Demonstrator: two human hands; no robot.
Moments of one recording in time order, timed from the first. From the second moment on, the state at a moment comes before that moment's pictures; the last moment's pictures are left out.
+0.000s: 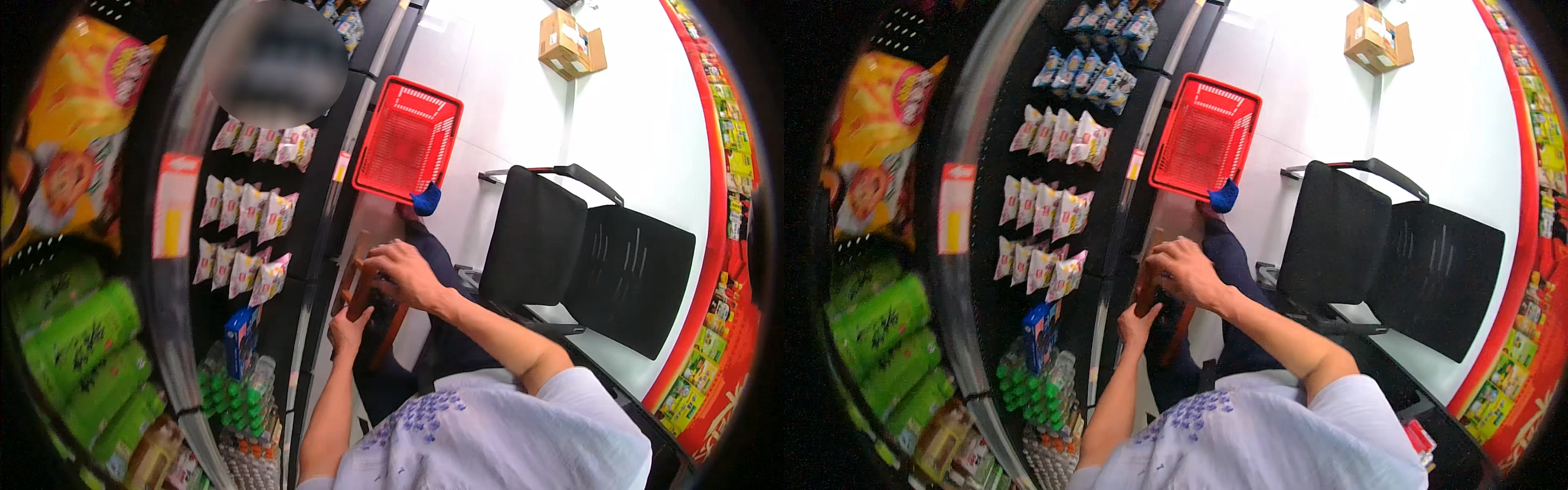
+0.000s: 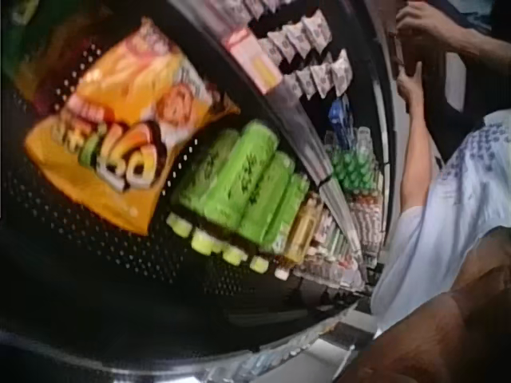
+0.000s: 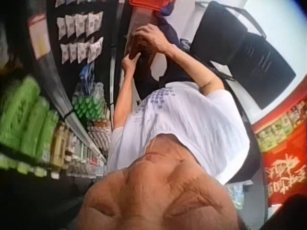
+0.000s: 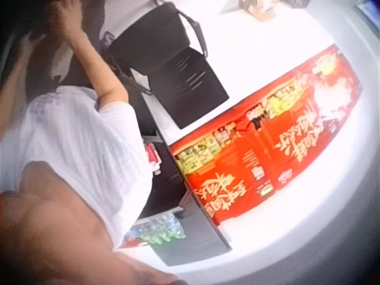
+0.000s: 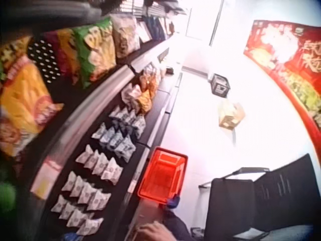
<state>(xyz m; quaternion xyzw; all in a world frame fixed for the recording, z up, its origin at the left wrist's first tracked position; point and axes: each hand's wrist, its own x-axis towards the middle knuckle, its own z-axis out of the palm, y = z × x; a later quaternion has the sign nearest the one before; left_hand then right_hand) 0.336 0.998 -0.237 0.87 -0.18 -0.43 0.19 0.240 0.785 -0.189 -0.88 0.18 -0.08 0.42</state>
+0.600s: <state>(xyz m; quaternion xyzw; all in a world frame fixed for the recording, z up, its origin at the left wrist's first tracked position) 0.304 0.977 -0.459 0.89 -0.08 -0.45 0.09 -0.086 0.682 -0.428 -0.63 0.71 0.21 0.24</state>
